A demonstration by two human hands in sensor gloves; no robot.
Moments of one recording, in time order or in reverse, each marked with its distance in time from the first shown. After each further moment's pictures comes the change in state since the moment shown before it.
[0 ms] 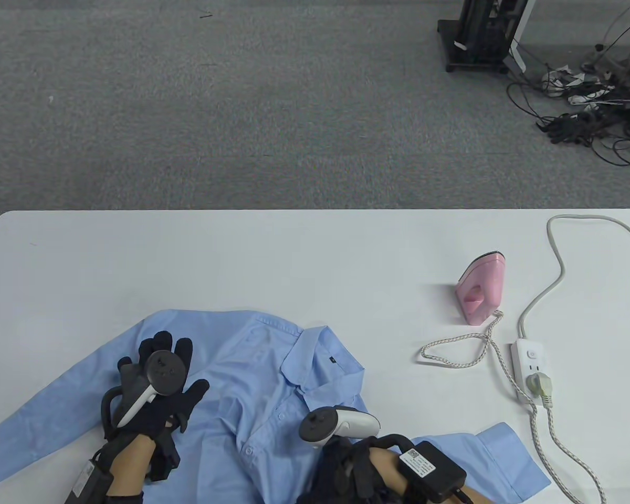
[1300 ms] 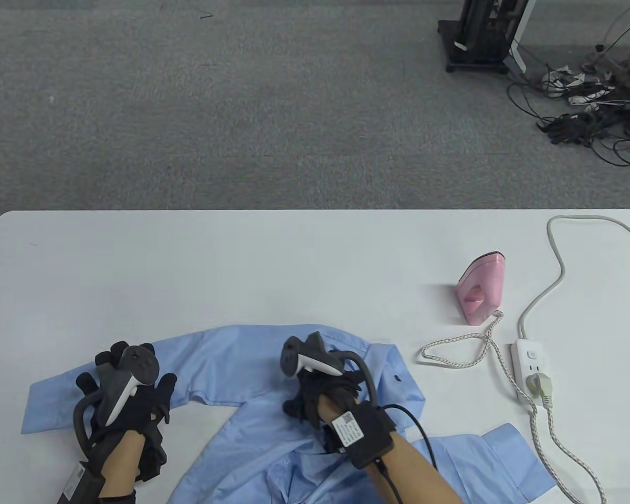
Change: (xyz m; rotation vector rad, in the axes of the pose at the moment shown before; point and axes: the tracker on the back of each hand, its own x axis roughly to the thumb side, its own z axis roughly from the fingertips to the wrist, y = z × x) left_hand -0.032 0.010 0.000 -0.026 0.355 -0.044; right_hand 0.000 -0.107 0.018 -0.824 0.740 0.472
